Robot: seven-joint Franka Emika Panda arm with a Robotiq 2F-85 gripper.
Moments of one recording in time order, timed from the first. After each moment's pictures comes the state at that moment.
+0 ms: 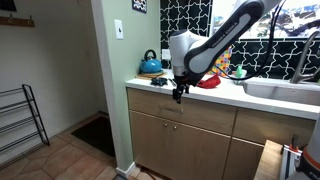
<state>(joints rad) -0.02 -0.03 0.09 -2.35 -0.50 2.40 0.28</state>
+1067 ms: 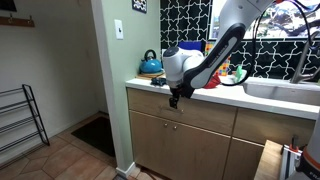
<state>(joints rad) 0.02 0.16 0.05 -2.26 -0.84 2.45 0.52</state>
